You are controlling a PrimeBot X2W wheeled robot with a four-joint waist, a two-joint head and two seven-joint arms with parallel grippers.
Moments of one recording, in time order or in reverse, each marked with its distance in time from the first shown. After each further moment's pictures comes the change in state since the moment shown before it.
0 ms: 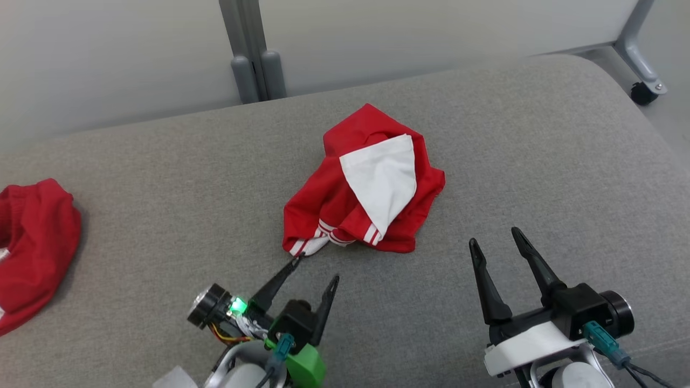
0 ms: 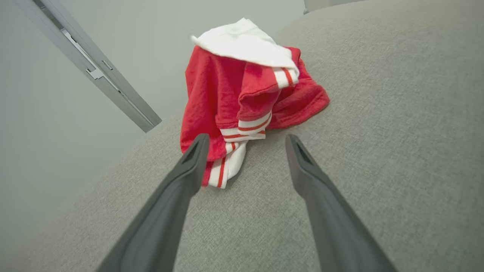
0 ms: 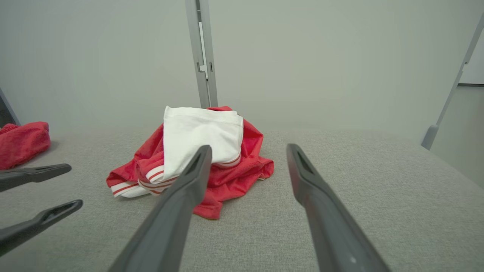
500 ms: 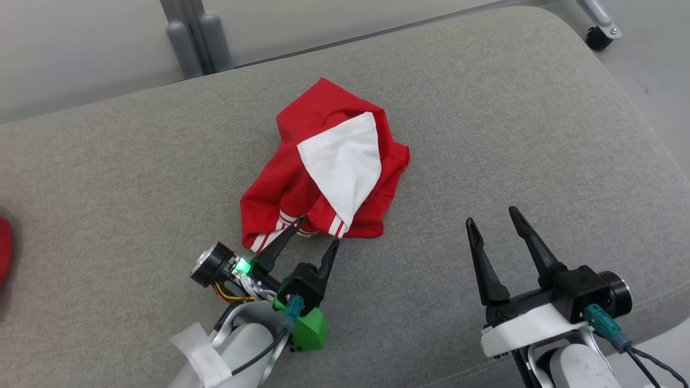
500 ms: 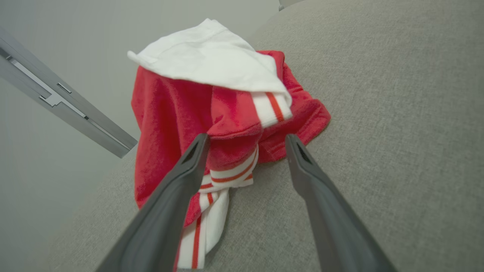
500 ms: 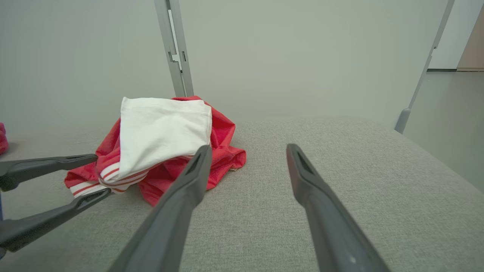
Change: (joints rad) left arm -0.193 0.005 -0.093 0.137 -0.017 0.063 0.000; right arm -0.059 0.000 0.007 -0.003 0.017 0.000 0.000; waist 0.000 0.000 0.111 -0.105
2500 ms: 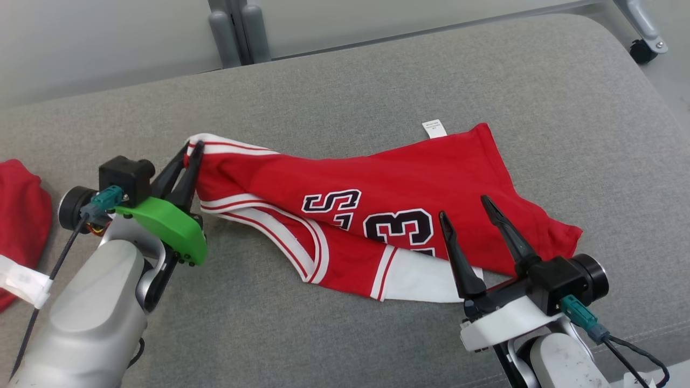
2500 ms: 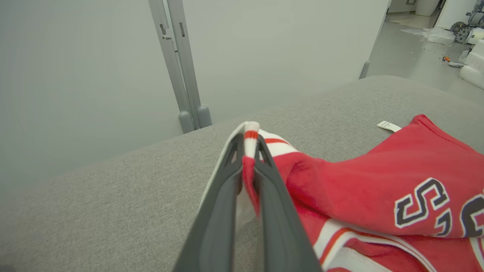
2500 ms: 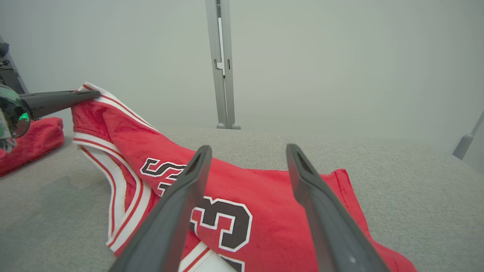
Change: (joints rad) left arm -0.249 0.254 0.018 0.073 -0.741 -0.182 0.000; right arm -0.057 0.001 0.077 0.009 -0.016 0.000 0.000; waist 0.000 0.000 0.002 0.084
